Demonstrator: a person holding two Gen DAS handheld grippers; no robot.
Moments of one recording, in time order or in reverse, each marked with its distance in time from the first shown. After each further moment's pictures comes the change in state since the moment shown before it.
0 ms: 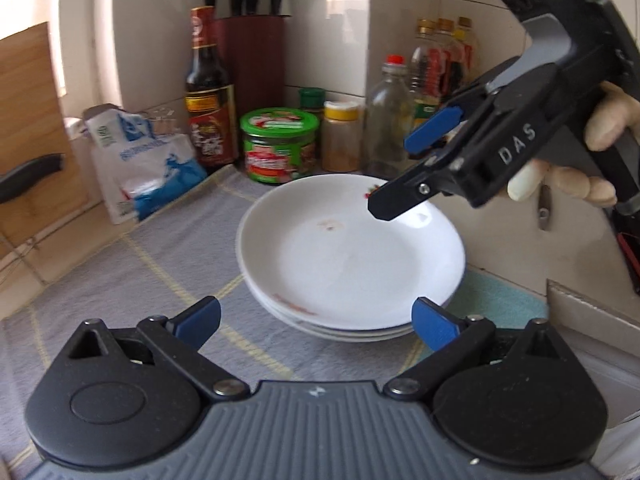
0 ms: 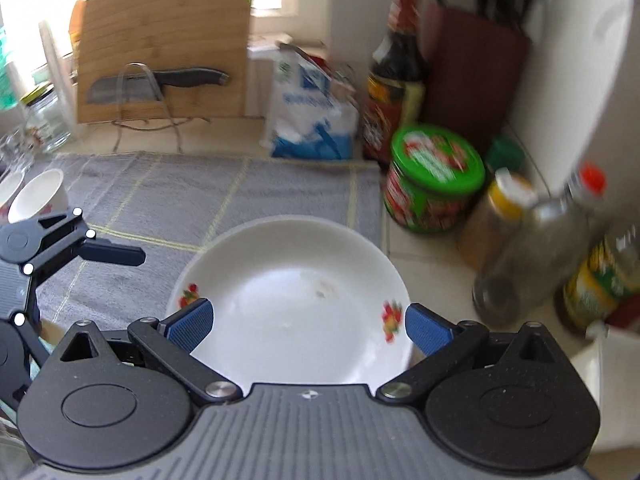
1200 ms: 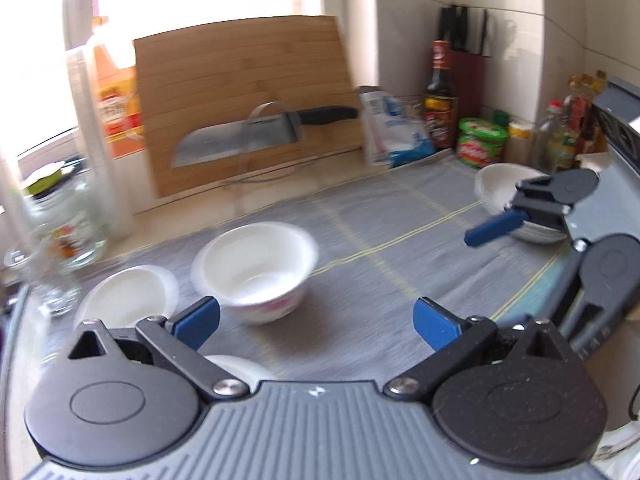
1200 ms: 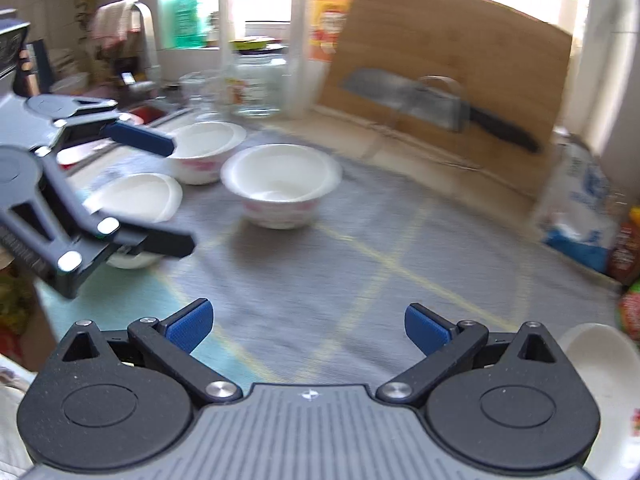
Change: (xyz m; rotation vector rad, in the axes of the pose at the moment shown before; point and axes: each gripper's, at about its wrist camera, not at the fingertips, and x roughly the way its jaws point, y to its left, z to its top) left arm -0.212 0.097 -0.116 -0.230 0.006 0.426; right arm 0.016 0.263 -0.017 -0.311 -0.089 0.346
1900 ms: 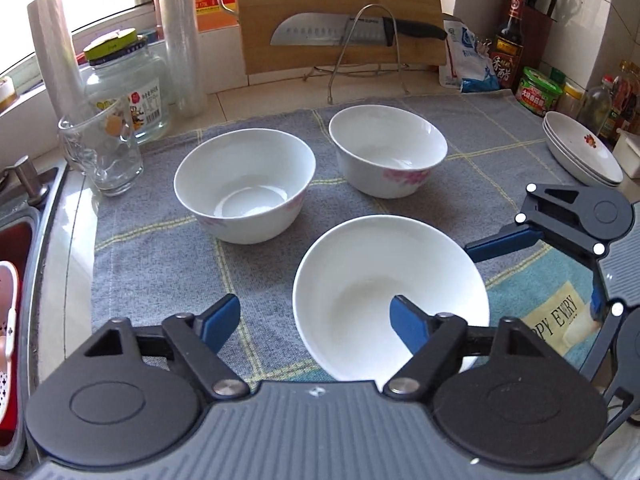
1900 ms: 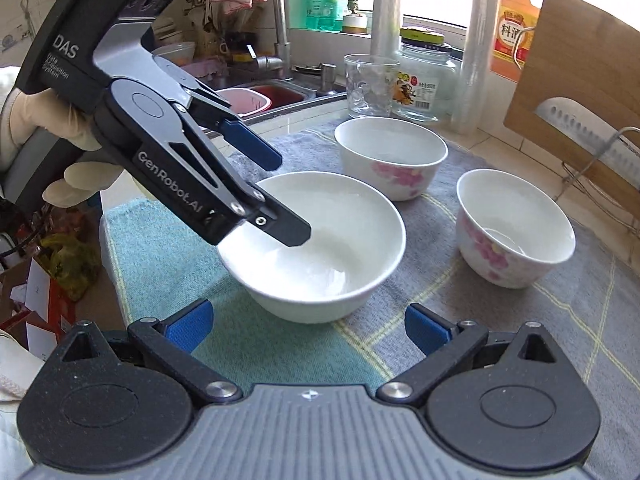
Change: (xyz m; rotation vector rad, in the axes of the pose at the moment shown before) left arm 0.002 0.106 -0.050 -0.115 0.245 -0.035; right arm 0.066 0.108 0.024 -0.173 -0.003 0.189
